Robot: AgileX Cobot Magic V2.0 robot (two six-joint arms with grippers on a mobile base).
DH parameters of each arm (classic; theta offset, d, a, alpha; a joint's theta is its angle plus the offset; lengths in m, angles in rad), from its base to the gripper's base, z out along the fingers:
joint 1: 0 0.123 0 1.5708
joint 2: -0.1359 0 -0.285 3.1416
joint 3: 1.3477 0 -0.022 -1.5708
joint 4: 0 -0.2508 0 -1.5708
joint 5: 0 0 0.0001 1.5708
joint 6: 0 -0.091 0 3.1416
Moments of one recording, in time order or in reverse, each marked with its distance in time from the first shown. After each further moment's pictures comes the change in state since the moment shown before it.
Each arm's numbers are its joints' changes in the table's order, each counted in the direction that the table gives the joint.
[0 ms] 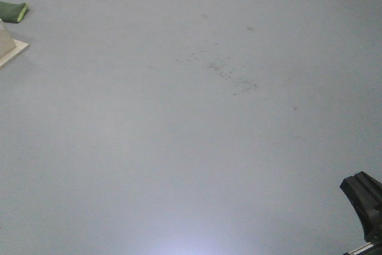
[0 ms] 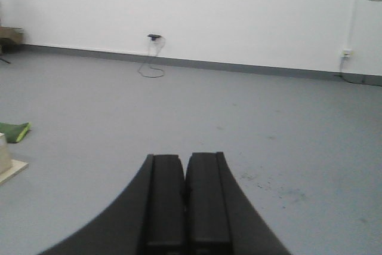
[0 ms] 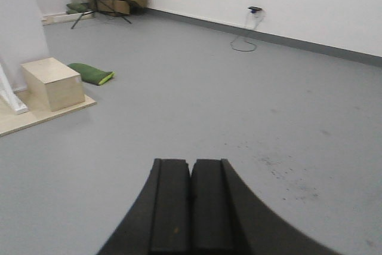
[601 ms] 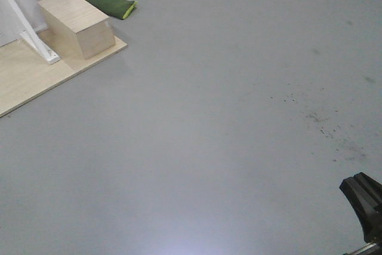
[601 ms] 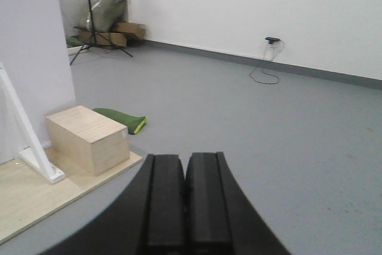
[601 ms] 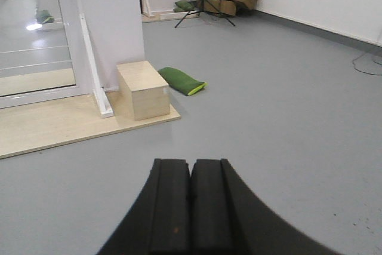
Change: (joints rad) left arm 0.000 0.000 0.000 0.000 0.000 0.000; right arm 0.000 0.000 0.000 0.000 -0.007 0.000
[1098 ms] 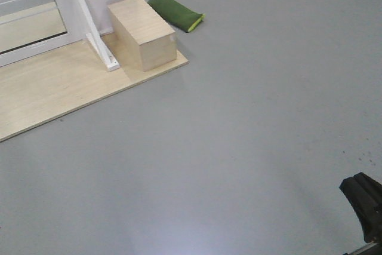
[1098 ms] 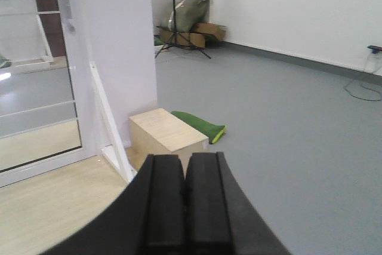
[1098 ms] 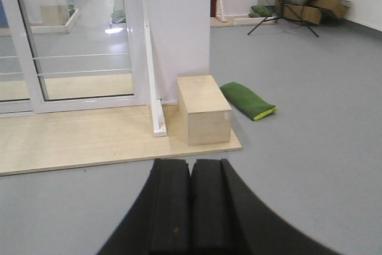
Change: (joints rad) left arm 0.000 0.000 0.000 0.000 0.000 0.000; right arm 0.000 0.000 0.000 0.000 -0.001 0.000
